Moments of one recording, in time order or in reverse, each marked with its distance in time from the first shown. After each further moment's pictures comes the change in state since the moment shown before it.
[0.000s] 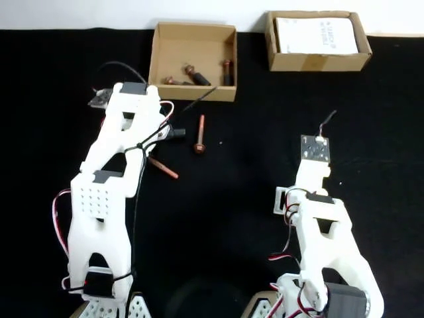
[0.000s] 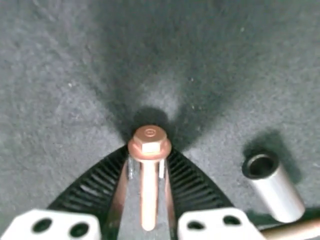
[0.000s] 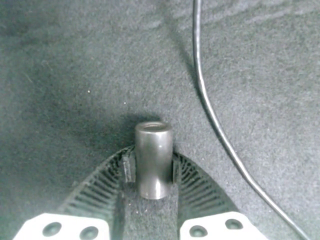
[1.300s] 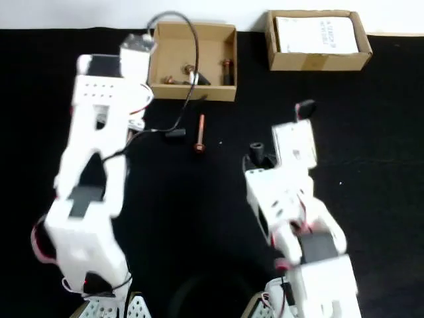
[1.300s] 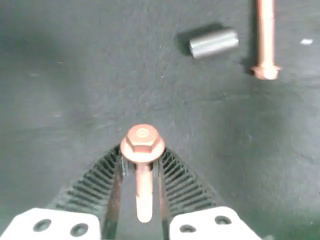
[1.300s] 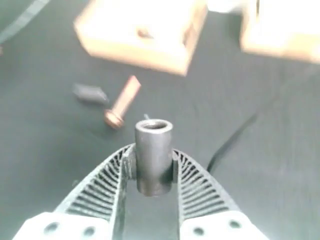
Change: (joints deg) left arm -0.5 -29.8 -1.5 13.4 -72.5; right arm -21.9 -52.1 -4.8 18.8 0.0
